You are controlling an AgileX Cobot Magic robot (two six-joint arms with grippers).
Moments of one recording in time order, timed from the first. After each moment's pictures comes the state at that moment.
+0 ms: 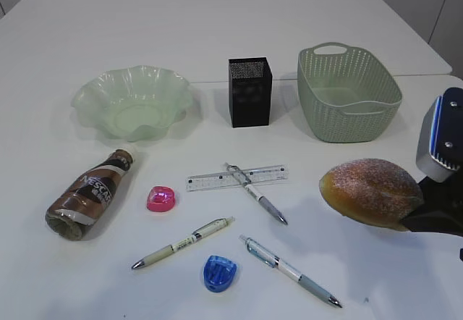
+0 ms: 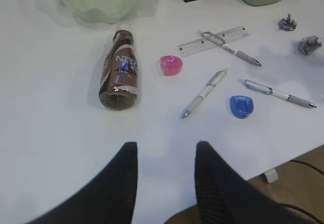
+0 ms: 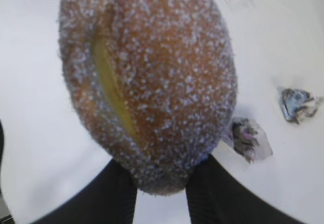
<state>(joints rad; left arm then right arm) -0.16 0.32 -0.61 -0.29 1.00 0.10 0.04 1.27 -0.67 0.59 0.71 -1.48</state>
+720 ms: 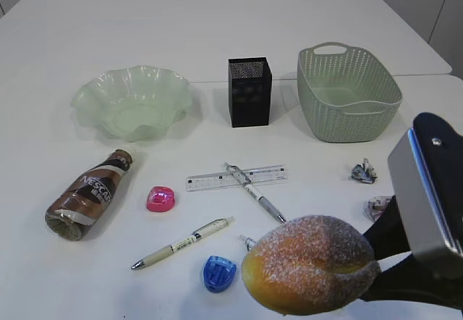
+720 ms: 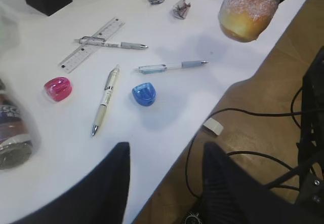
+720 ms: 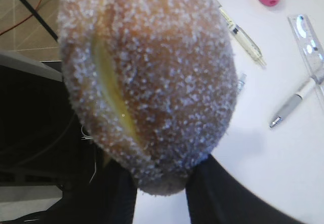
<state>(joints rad) -0.18 0.41 -0.61 -0.69 1.11 0.68 0.37 1.10 -0.66 0.66 0.88 -1.47</state>
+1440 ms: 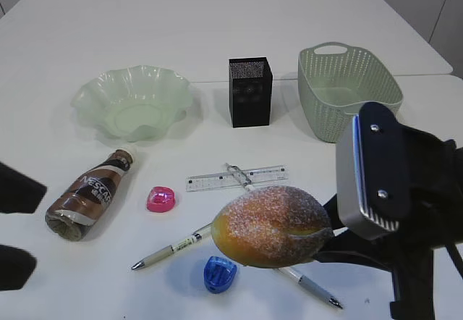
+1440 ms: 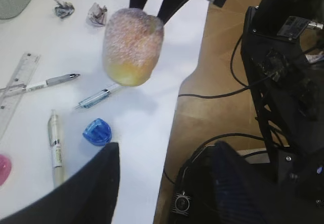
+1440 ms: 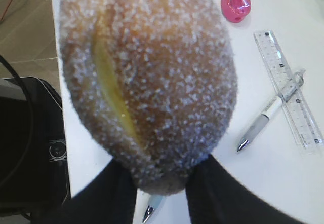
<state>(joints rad) -0.47 0.91 -0.83 -0.76 1.03 0.97 0.45 1.23 -0.68 0.74 0.64 -1.49</state>
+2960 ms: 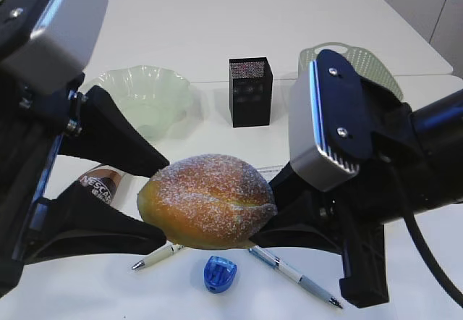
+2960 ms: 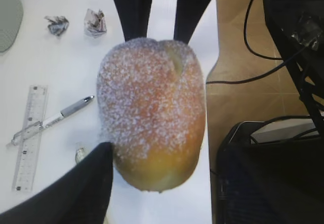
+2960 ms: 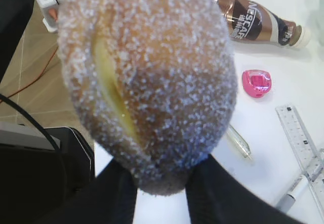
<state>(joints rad) -0.71 1.19 -0.95 -0.63 0.82 1.06 0.53 1.28 -0.80 0.91 0.72 -1.52</state>
